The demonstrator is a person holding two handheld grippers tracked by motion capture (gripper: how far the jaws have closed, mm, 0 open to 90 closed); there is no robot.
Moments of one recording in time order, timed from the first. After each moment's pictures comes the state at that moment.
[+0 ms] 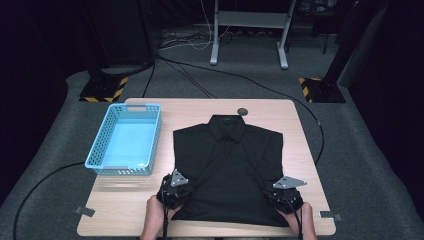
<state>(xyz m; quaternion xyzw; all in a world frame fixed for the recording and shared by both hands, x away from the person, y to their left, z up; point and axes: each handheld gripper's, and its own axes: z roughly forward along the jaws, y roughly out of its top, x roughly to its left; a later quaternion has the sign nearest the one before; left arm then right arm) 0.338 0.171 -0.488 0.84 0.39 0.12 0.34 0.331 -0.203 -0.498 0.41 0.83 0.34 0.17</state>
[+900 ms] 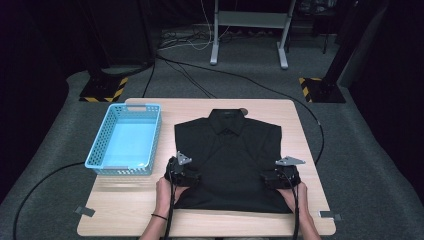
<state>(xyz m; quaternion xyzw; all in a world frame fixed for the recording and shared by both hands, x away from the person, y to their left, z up) 0.416 0.161 -0.516 0.81 0.45 0.16 0.33 0.410 -0.221 -0.523 0.48 0.79 0.34 0.20</state>
